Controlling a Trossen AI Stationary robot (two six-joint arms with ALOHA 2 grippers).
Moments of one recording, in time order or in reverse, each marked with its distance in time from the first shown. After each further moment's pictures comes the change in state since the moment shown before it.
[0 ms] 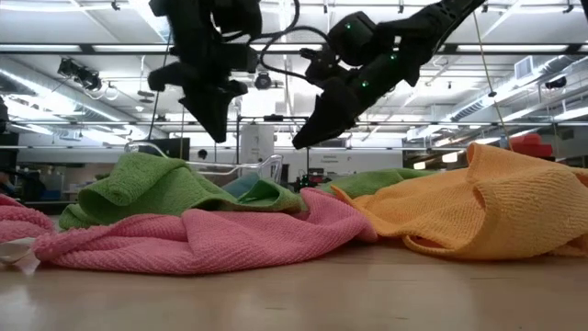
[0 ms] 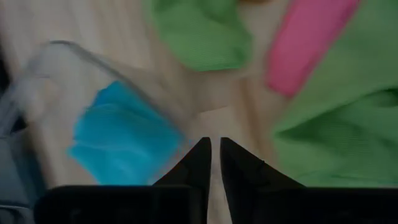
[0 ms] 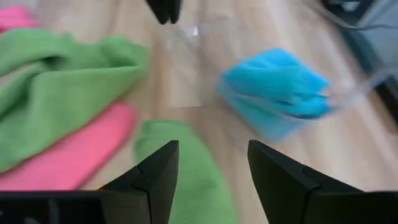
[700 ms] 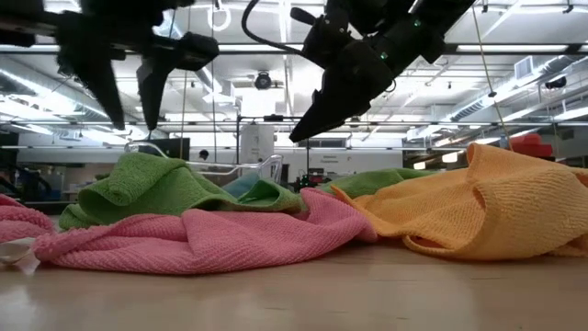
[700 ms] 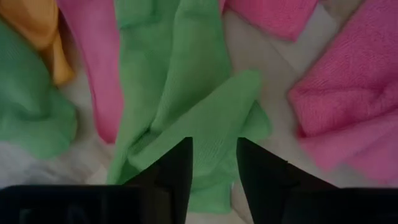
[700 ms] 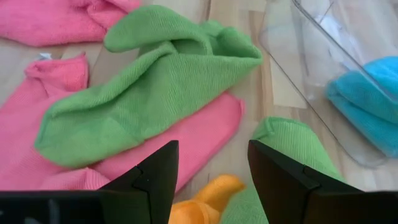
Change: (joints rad) left arm -0.526 0.018 -0.041 -0.042 -0.041 -0.068; right arm 0.258 0.000 -0.011 -0.031 0.101 0.072
